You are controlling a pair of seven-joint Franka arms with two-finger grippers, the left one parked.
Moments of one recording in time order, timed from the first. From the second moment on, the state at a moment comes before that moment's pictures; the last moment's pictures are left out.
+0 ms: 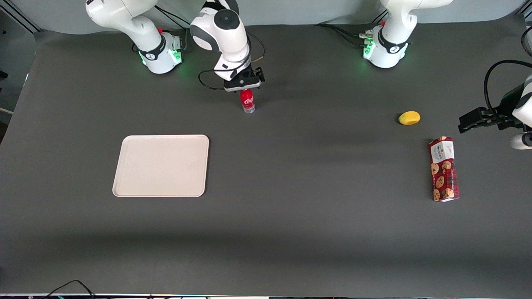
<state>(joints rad) 0.53 0.08 0.48 -2.40 -0.05 2.49 0.92</state>
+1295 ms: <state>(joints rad) 0.51 0.10 0.48 -2.30 -0.08 2.38 0.92</state>
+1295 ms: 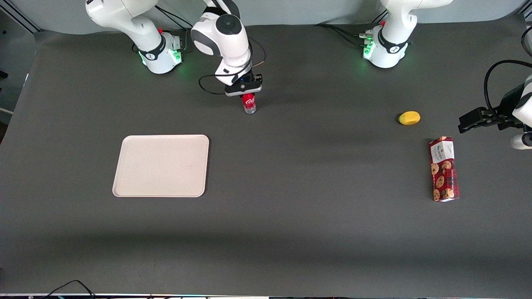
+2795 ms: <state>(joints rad) 0.46 -0.04 -0.35 -1.84 -0.06 1.80 -0.06</state>
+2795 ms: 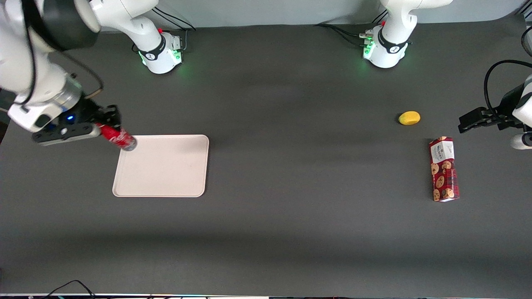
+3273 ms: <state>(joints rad) 0.46 -0.03 -0.48 -2.27 -0.06 2.32 -0.20</state>
